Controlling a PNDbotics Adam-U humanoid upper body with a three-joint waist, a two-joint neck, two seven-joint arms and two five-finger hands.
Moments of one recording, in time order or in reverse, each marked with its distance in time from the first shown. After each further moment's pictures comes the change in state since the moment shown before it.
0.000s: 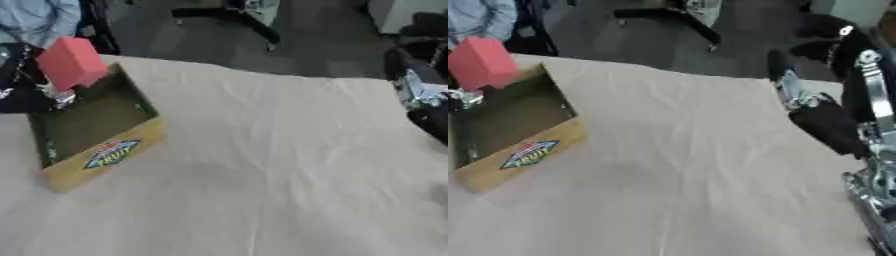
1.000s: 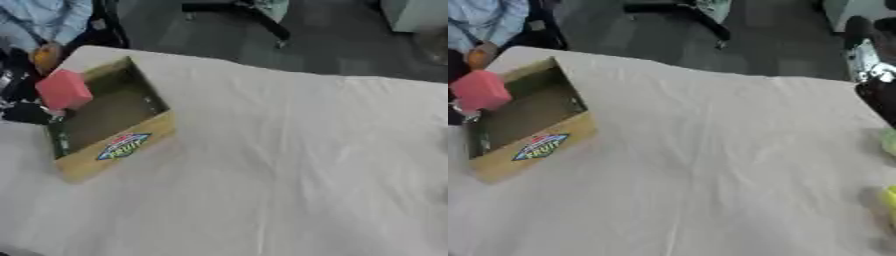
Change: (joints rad) left arm -0.054 -0.013 -0.008 0.283 -0.178 0.013 -0.139; right arm 0.003 -0.031 -0.085 0.019 0.024 0.007 -0.096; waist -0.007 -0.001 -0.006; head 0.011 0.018
